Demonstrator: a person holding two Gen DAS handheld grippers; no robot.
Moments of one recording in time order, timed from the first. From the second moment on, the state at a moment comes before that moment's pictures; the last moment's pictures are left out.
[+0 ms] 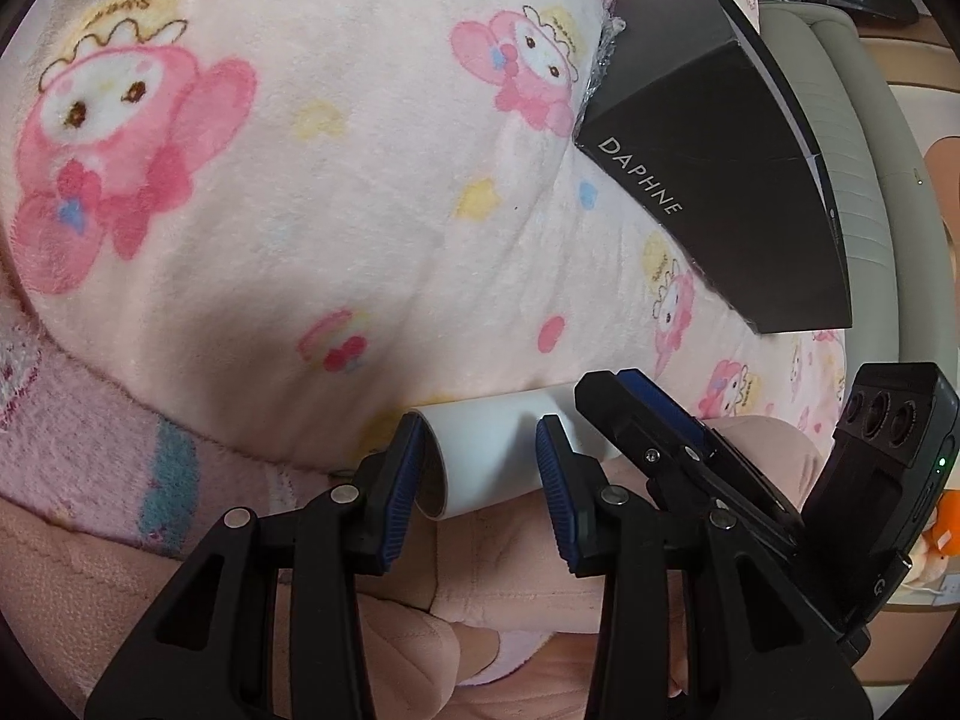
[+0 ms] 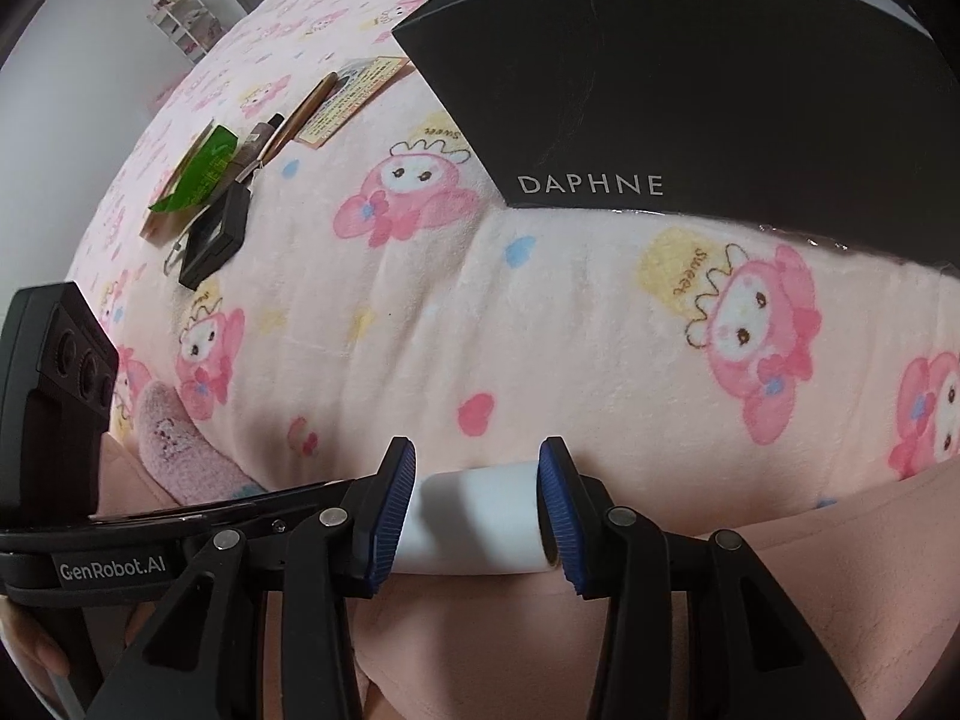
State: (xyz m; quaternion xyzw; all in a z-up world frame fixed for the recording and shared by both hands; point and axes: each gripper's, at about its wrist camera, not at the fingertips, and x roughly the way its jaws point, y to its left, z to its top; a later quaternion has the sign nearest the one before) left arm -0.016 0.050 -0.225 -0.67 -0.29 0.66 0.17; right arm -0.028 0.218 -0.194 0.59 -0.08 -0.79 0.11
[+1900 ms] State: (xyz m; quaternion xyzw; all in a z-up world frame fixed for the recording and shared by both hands) left arm -0.239 0.162 -0.112 -0.56 -0.12 0.79 0.22; right arm -0.193 0.312 -0.098 0.46 -0.16 -0.86 0.12
